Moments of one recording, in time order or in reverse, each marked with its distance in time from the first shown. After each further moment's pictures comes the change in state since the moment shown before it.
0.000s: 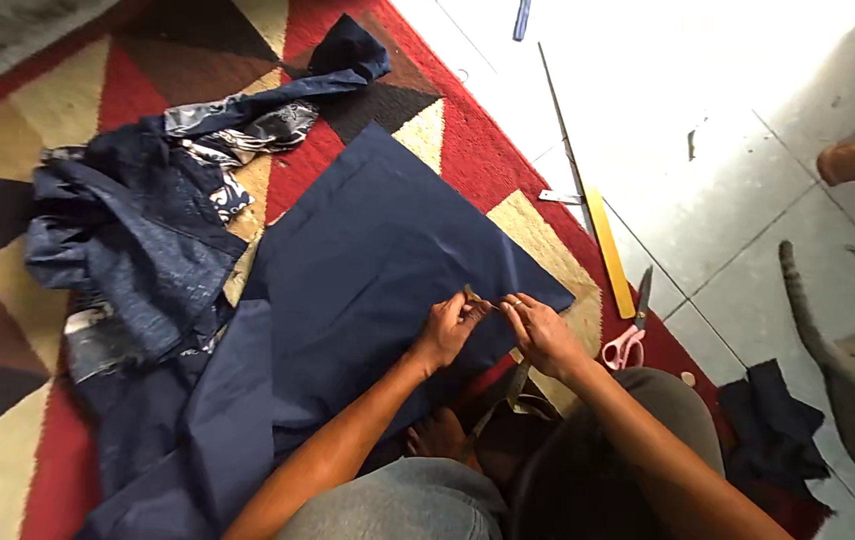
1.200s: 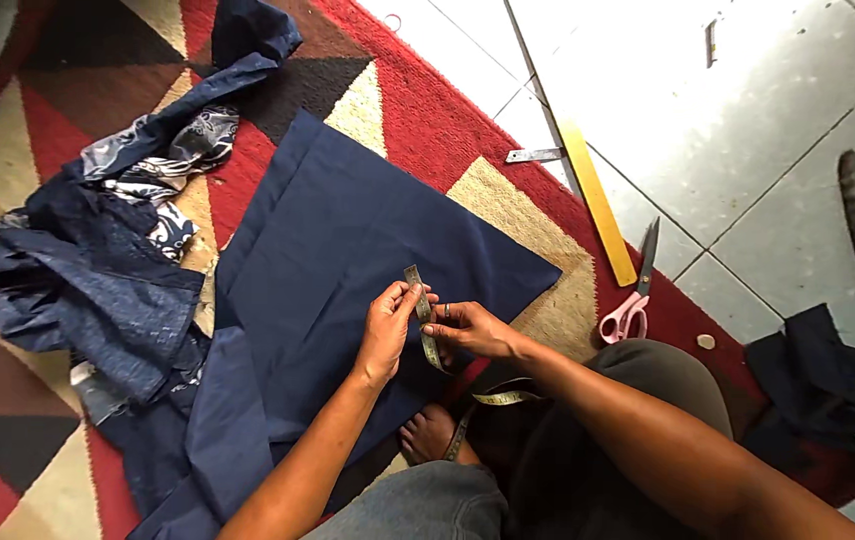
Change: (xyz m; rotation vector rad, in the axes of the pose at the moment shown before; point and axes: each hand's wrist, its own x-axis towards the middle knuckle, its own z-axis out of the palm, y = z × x) left_hand 0.013 0.014 -0.004 -0.332 0.312 -0.268; right_hand 0.032 0.018 0.048 1.011 -0.470 0.039
